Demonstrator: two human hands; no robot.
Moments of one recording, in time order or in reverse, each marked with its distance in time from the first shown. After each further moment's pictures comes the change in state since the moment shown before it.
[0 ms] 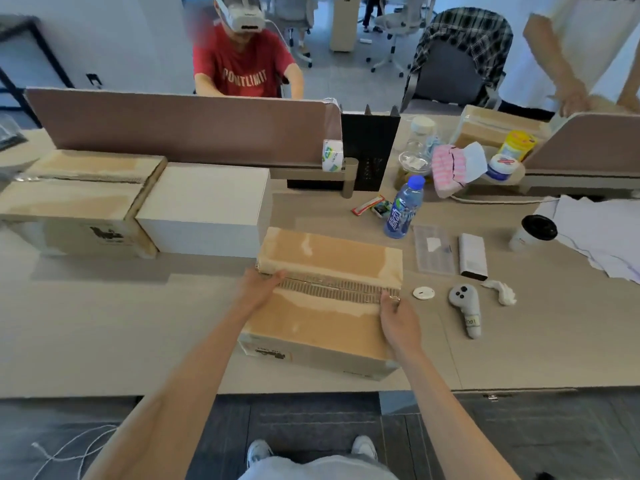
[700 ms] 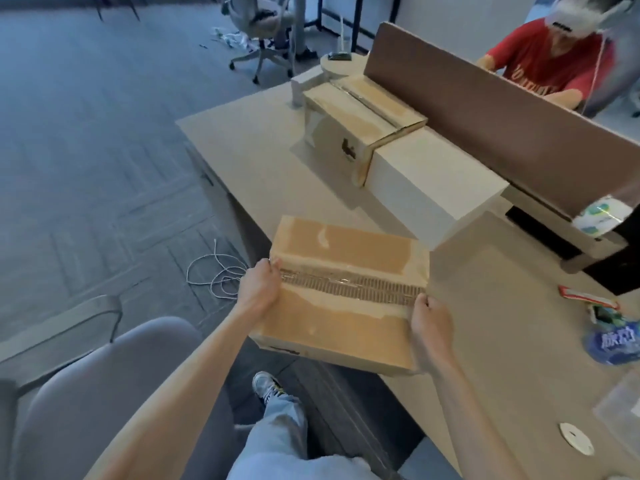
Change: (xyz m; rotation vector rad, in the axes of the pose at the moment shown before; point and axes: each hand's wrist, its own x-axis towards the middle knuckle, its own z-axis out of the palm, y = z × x) left_hand -0.201 -0.154 -0.071 -0.046 0.690 -0.542; right_hand -0.062 -0.081 0.109 -0.353 -0.521 -0.448
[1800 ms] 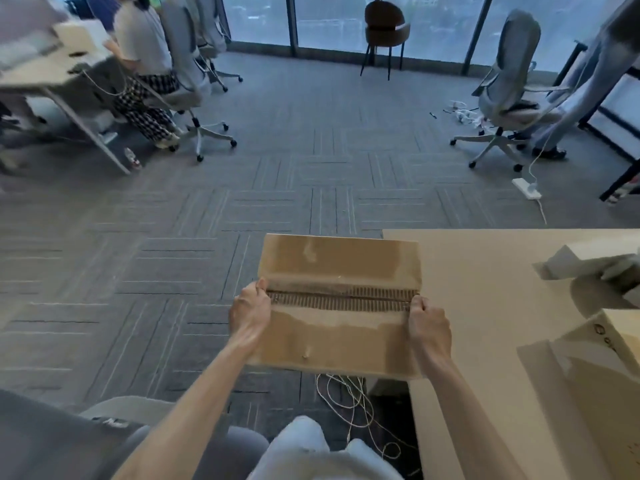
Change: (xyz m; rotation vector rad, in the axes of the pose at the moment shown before) left_hand 0.289 -0.162 -0.304 -0.268 0.691 -0.577; right_hand 0.120 -0.472 0.389 -0.179 -0.509 -0.539
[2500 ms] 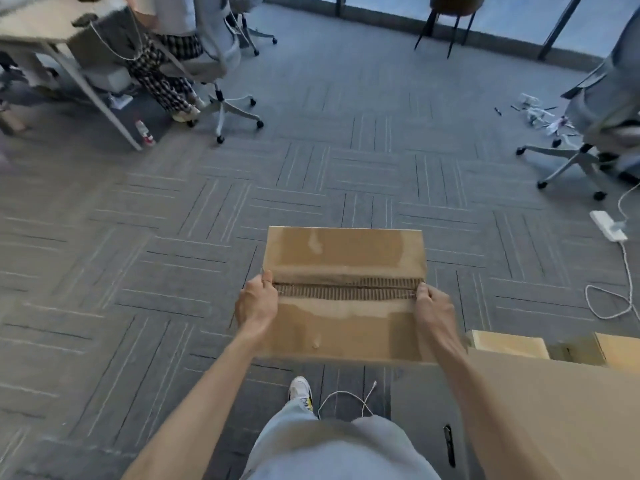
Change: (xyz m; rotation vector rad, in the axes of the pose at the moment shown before) left_hand 0.376 0.053 0.026 -0.018 -0.001 -0.150; right_hand 0.295 -0.224 0.189 0.005 -0.182 -0.097
